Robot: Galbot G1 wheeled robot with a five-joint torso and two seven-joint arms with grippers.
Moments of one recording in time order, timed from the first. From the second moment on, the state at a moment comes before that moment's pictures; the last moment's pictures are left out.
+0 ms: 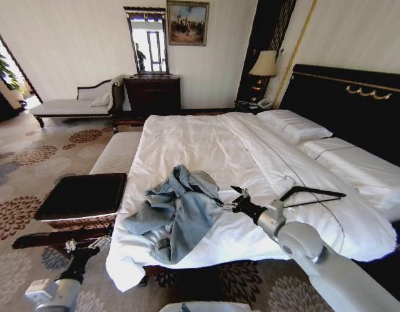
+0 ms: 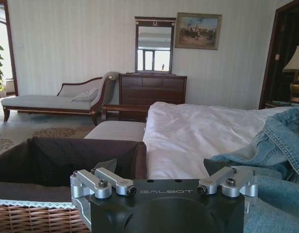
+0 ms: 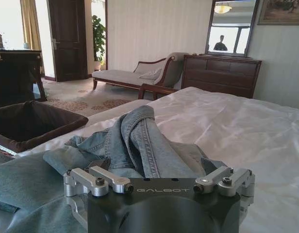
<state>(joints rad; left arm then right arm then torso) 2.01 -1.29 -0.94 -2.26 -0.55 -0.04 0.02 -1.16 0.77 0.27 2.16 0.66 -0.39 -0.09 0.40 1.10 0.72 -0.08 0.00</state>
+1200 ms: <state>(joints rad) 1.92 -1.19 -0.91 -2.21 -0.56 0.05 -0.01 -1.01 0.87 0.09 1.90 0.44 -0.35 0.02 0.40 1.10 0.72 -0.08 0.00</state>
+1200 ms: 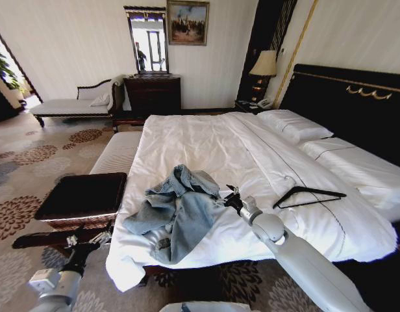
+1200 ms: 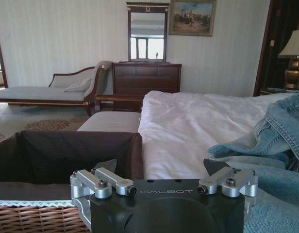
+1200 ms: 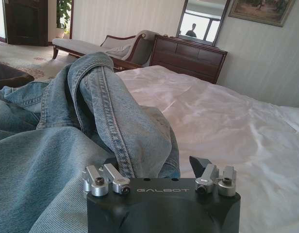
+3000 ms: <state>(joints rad) 0.96 -0.71 -0.12 -1.62 -1.07 0.27 0.00 -1.05 0.84 0.22 1.94 0.50 -0.35 0.03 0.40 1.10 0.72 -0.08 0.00</state>
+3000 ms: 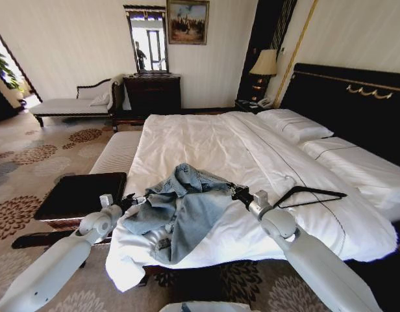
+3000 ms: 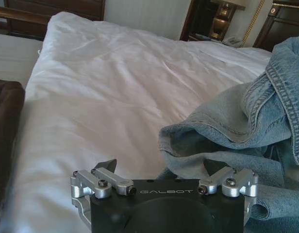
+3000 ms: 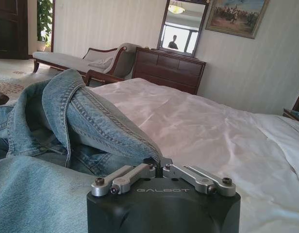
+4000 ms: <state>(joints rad) 0.69 -0.81 0.11 -1.46 -1.03 0.23 0.02 -1.07 0.84 0.26 1.95 0.51 -0.35 0.03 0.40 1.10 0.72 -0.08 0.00</state>
